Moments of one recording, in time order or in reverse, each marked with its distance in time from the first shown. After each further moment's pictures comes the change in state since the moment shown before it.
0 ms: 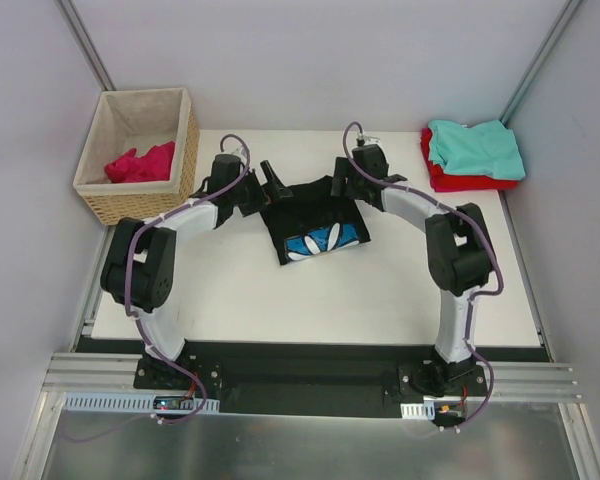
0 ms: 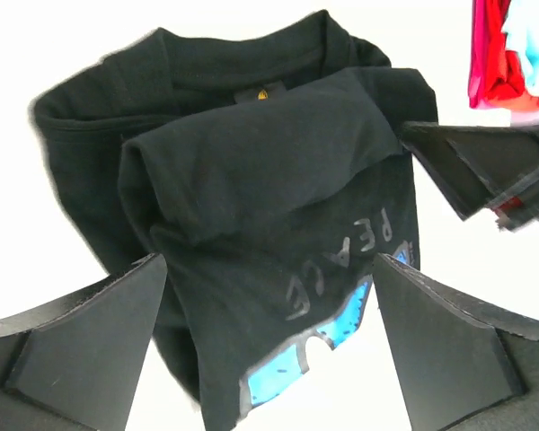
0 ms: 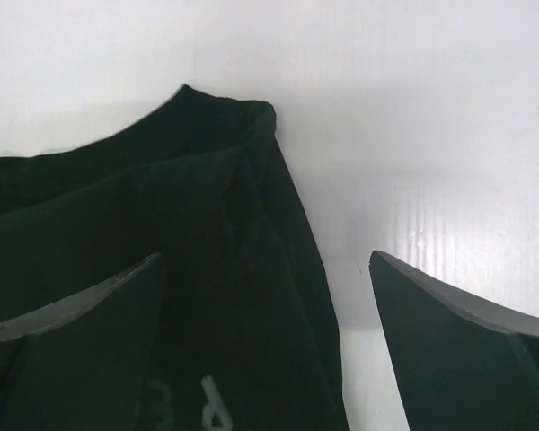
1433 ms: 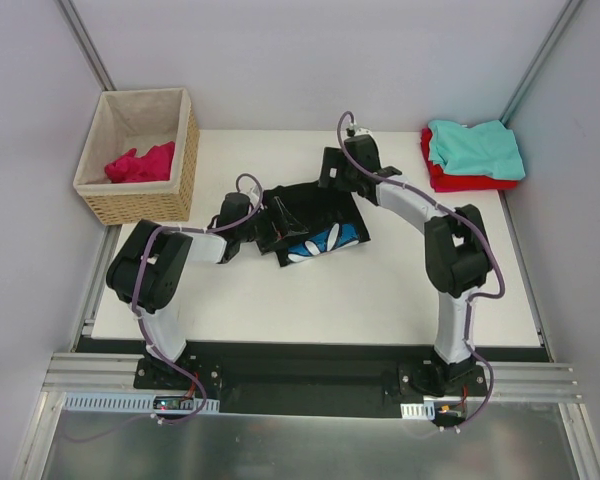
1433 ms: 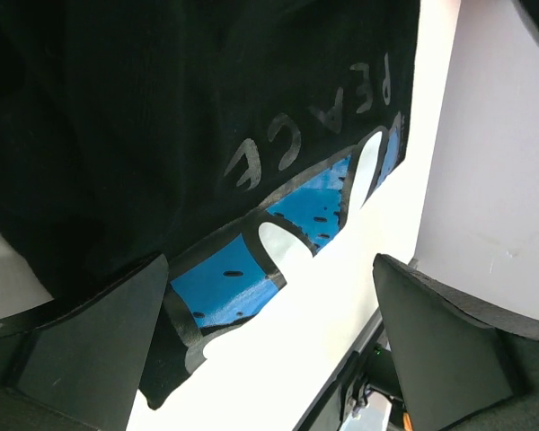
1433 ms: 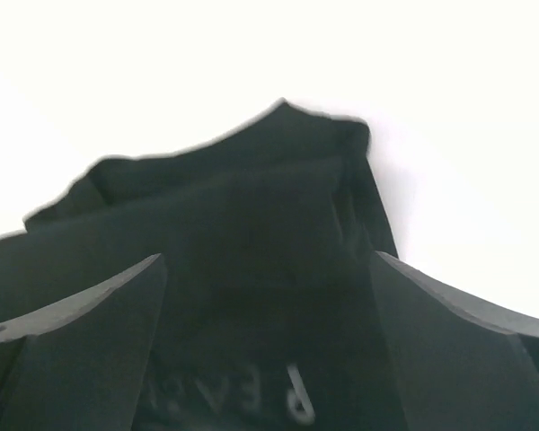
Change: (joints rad) left arm -0.094 0.005 -0.323 0.344 0.185 -0.233; right arm 0.050 -0.045 0.054 -0.055 -0.060 0.039
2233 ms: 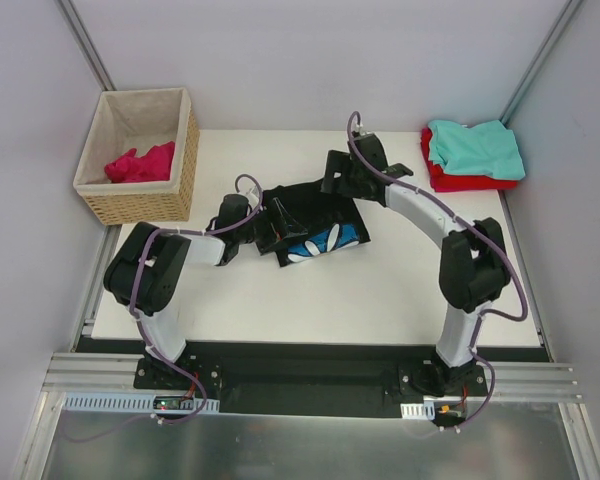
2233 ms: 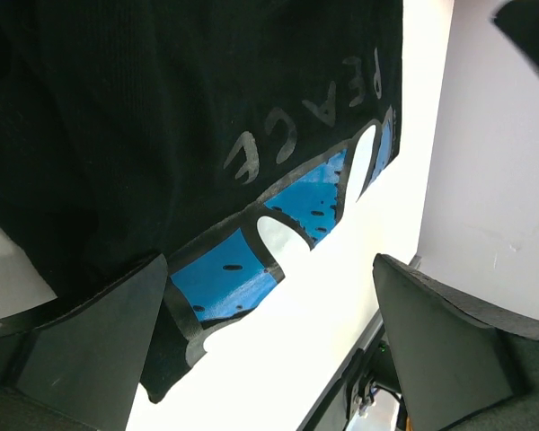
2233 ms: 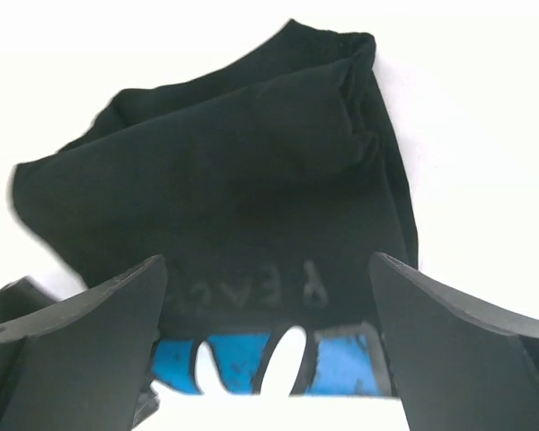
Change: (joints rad) left arm 0.000 -0.021 -0.034 0.045 0.002 0.011; right arm 0.010 -0.084 0.020 -0.204 -0.035 0.077
